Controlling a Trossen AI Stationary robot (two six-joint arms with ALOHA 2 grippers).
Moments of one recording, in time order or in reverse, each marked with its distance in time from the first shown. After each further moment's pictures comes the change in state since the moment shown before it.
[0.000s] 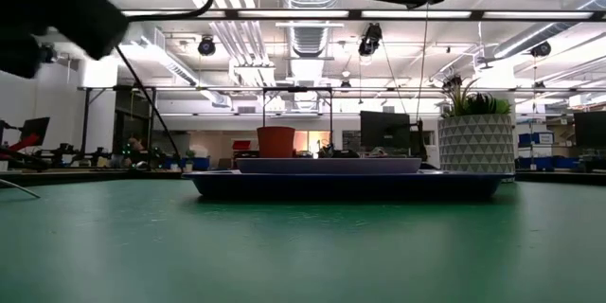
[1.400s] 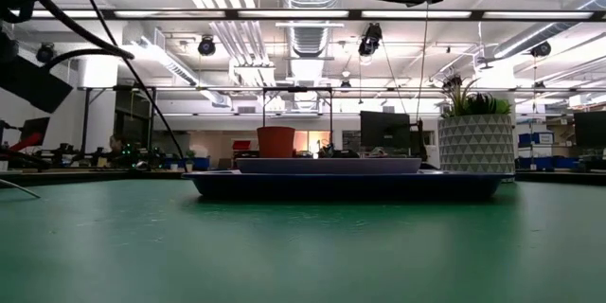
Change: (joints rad) left arm -0.159 0.013 -0.232 -0.002 -0.221 -0.284; right arm 0.000 0.001 0.007 -0.009 -0.001 -0.037
